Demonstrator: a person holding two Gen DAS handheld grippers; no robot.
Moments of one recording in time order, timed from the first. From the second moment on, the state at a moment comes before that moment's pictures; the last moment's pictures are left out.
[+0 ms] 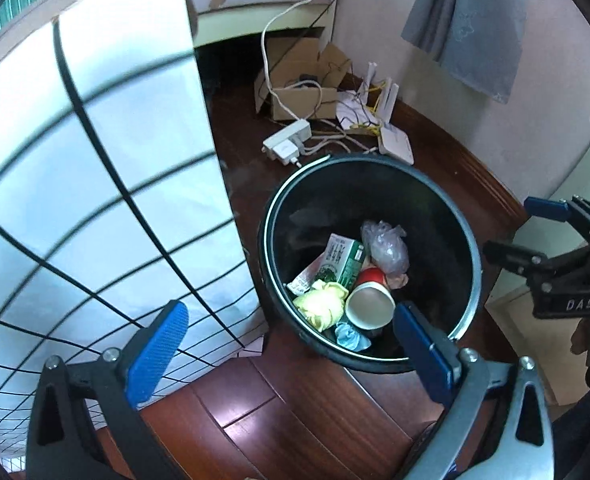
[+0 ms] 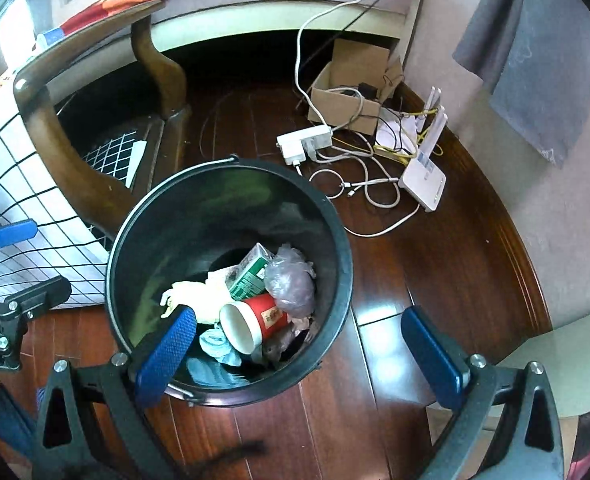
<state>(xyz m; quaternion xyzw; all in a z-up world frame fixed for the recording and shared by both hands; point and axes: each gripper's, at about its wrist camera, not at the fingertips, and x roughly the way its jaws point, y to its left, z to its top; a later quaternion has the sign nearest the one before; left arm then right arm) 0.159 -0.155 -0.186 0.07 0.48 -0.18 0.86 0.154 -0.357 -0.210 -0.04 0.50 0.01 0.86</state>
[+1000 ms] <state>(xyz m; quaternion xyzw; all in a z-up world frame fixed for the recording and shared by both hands) 0.121 -0.121 -0.091 0.04 0.40 -0.15 0.90 0.109 -0.317 -0.107 -0.06 0.42 0.03 0.91</state>
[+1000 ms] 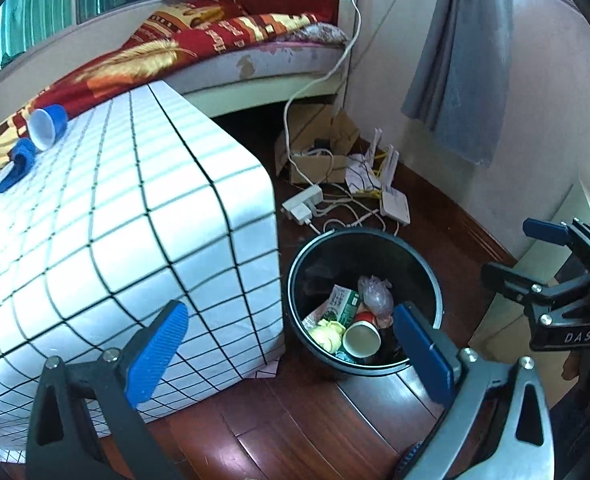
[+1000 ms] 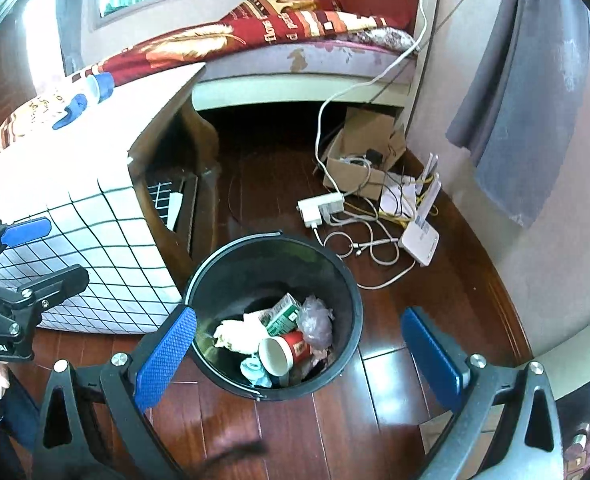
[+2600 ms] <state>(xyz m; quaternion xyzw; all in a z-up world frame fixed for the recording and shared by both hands) 0.126 0.123 -0.027 -0.03 0.32 0.06 0.95 0.190 -0.087 -0.006 -0.08 0.32 0.21 0.92</state>
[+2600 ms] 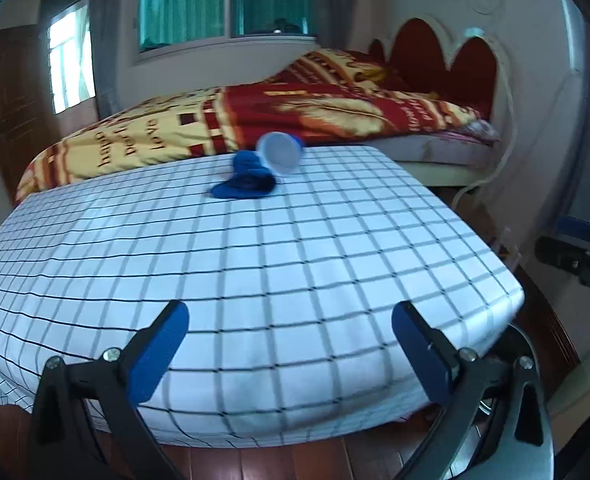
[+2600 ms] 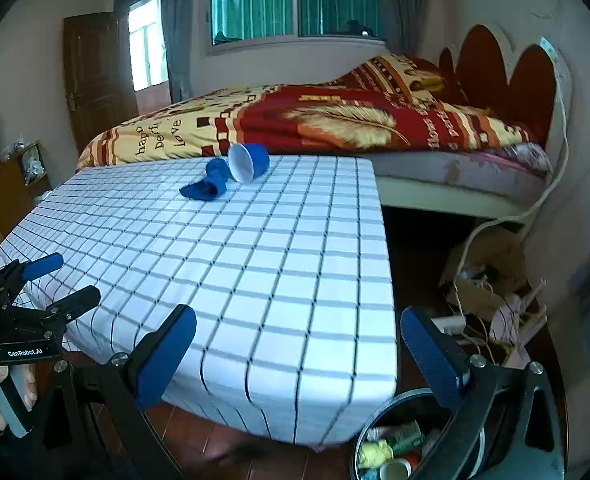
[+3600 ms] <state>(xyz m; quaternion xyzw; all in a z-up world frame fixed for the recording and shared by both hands) 0.382 0.209 -0.057 -0.06 0.36 0.04 0.93 0.467 0.059 -0.063 -0.13 0.35 0.29 0.88</state>
